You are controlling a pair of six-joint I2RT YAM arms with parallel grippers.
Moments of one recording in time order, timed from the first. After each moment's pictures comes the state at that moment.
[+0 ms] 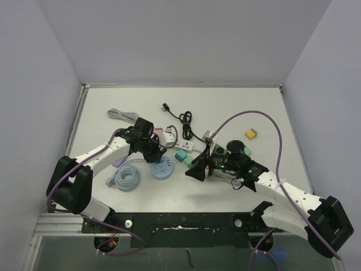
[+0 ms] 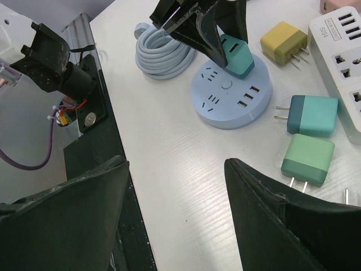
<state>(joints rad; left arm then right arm) -0.51 1.52 0.96 -0.53 0.40 0.59 0.65 1.02 0.50 0.18 -0.63 0.27</state>
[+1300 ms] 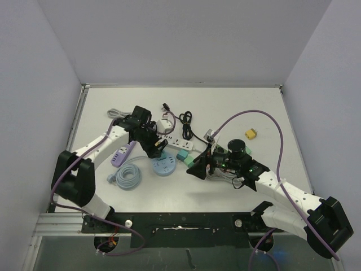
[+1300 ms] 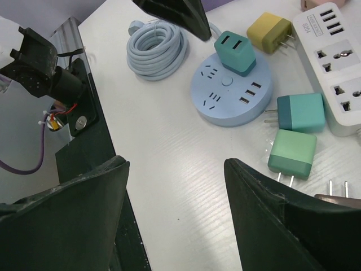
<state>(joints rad) -0.45 1.54 1.15 -0.66 0.39 0.50 0.62 1.02 0.50 0.16 -0.62 0.26</state>
